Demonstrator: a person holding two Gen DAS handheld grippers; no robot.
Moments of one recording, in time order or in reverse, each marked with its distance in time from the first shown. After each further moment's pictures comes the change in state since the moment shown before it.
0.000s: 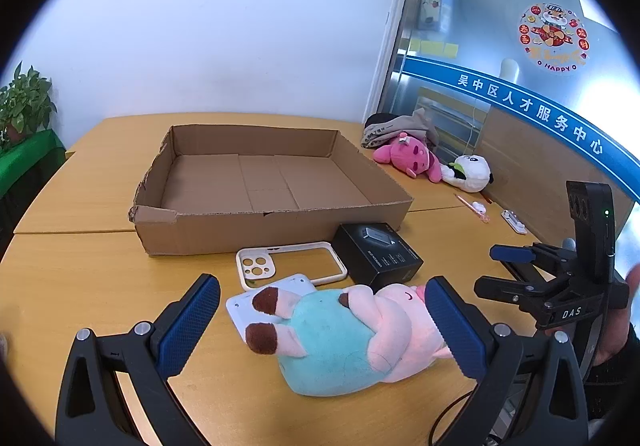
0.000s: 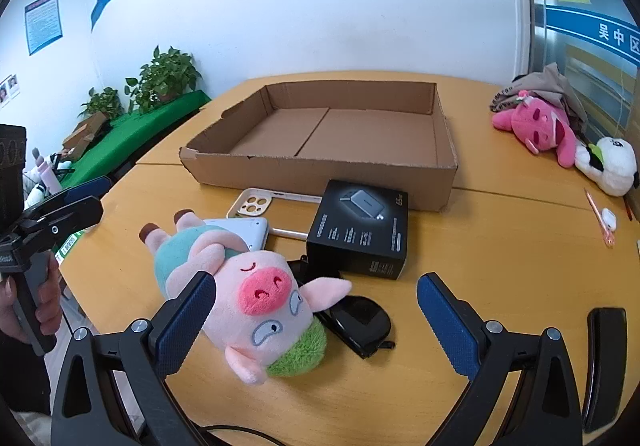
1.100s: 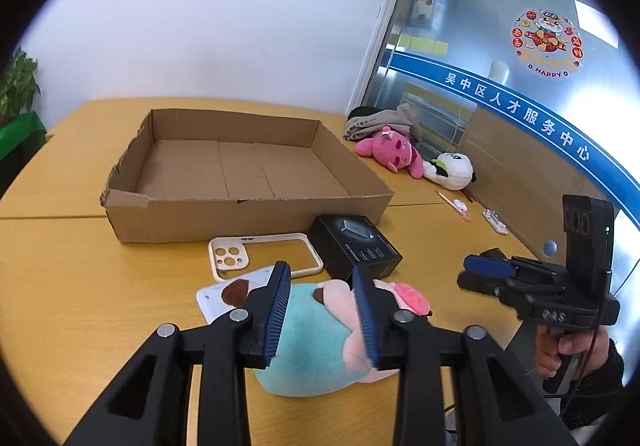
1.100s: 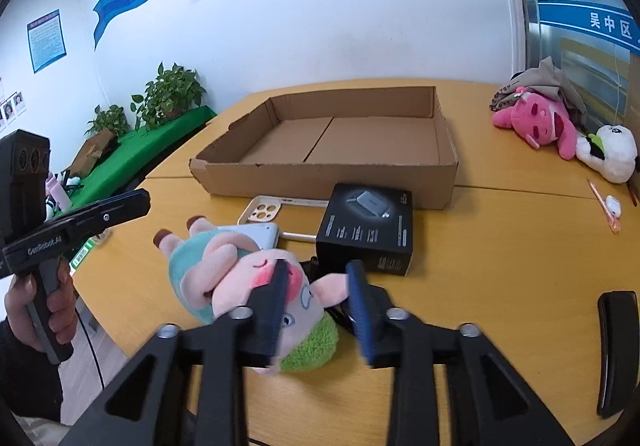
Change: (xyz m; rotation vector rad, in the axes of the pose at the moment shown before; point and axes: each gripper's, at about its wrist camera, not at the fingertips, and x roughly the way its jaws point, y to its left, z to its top) left arm 0.015 0.000 -0.004 -0.041 0.027 -0.103; right arm -0.009 -0.006 -0.014 0.031 -0.047 0.055
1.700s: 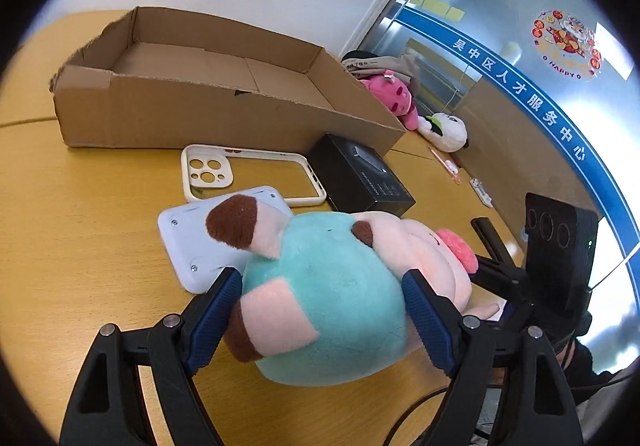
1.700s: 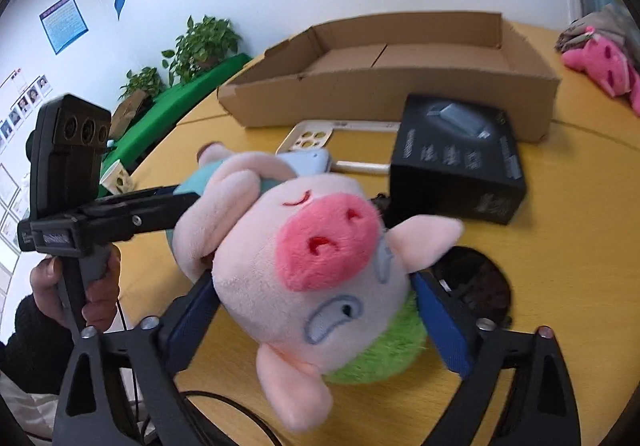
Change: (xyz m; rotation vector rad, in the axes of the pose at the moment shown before) left arm 0.065 0.050 -0.039 -0.144 0.208 -0.156; right arm 0.089 0.021 -0.030 -0.010 0.183 0.191
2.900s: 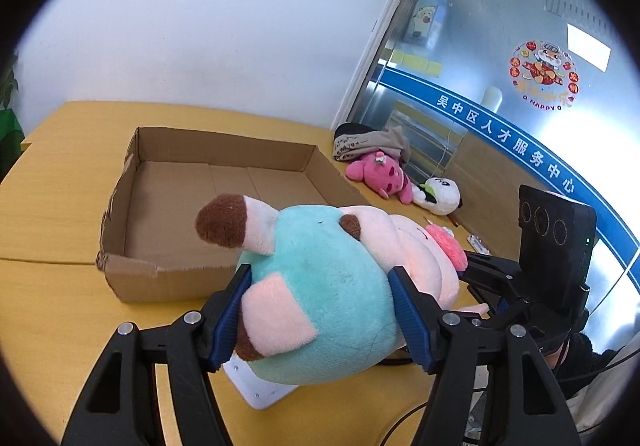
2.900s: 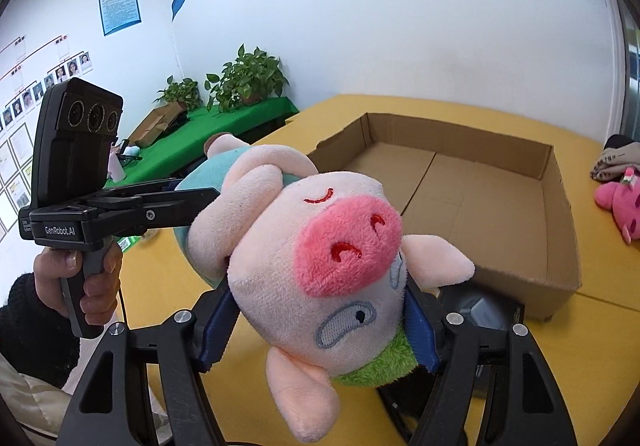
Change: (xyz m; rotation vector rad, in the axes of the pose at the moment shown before) left arm -0.070 -0.016 0.097 0.141 -0.220 0.055; right arm -0.028 0.050 0.115 -0.215 -0.167 0.017
